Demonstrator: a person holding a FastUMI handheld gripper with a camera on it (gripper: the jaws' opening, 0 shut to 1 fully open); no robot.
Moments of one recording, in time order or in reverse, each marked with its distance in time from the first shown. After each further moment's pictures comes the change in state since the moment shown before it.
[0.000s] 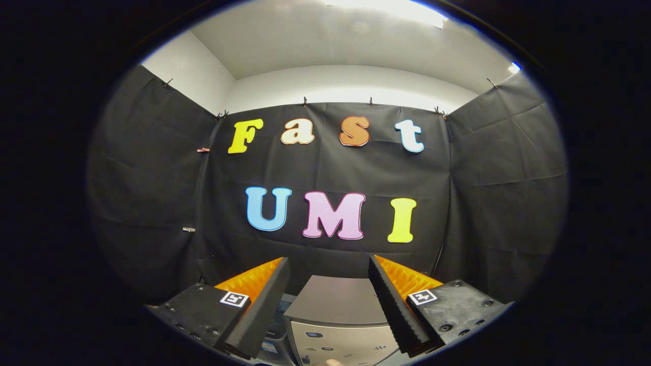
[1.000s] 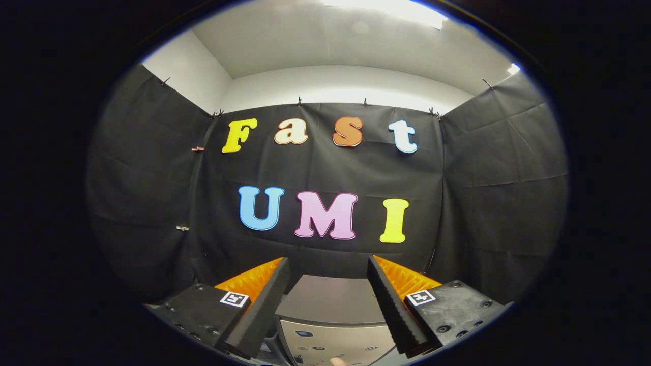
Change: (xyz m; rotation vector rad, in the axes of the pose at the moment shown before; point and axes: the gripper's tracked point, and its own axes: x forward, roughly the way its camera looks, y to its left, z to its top) arm -0.004 -0.021 0.000 -0.009 -0.007 -0.021
